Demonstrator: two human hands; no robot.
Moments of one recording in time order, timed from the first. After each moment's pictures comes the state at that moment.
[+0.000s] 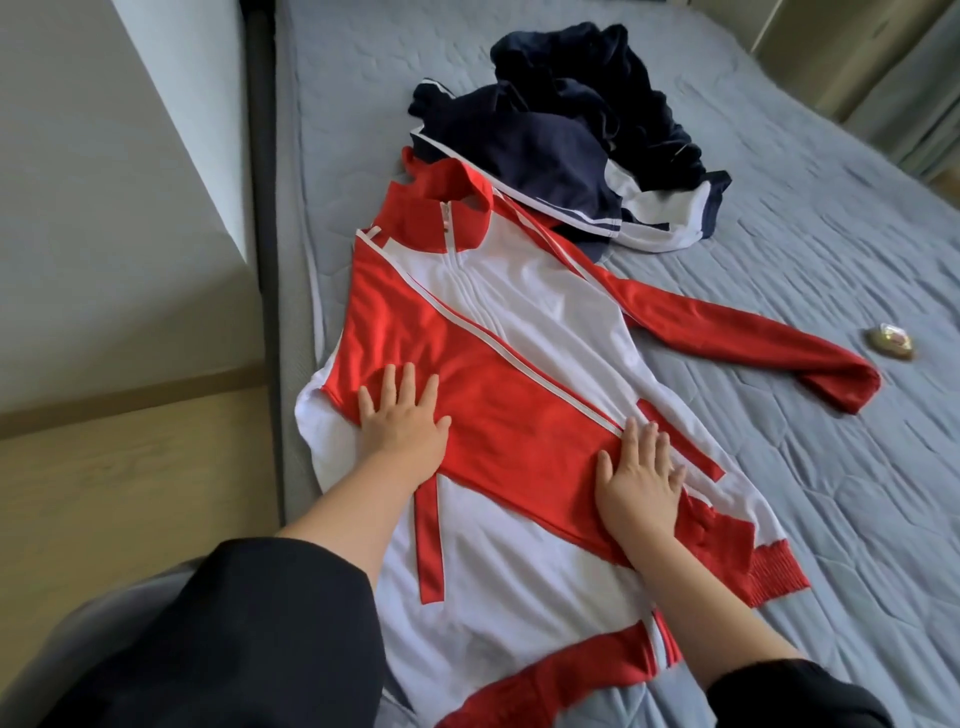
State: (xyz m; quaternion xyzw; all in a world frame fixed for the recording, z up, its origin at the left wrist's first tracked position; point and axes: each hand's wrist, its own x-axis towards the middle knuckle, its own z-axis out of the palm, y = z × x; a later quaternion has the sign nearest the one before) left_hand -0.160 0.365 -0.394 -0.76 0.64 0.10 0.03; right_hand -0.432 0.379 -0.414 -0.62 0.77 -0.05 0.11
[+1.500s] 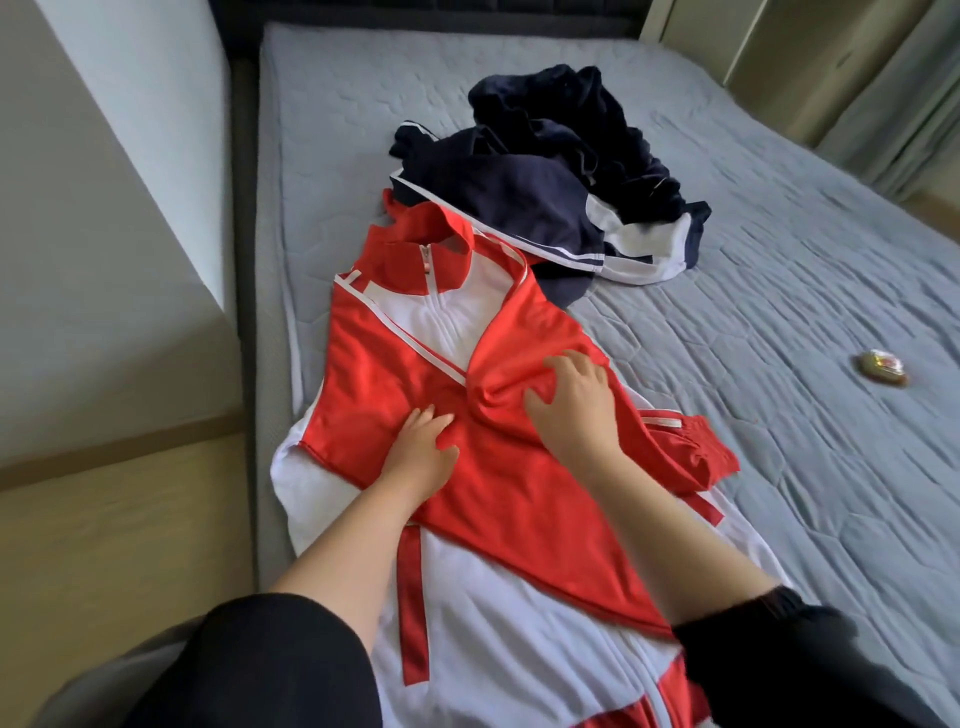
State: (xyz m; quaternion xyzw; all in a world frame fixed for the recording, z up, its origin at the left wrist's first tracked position) left_hand -0.178 0.324 -0.382 -0.70 0.60 0.34 -0.18; right_hand -0.352 0.293 -0.311 -0.71 0.66 -0.21 0.11
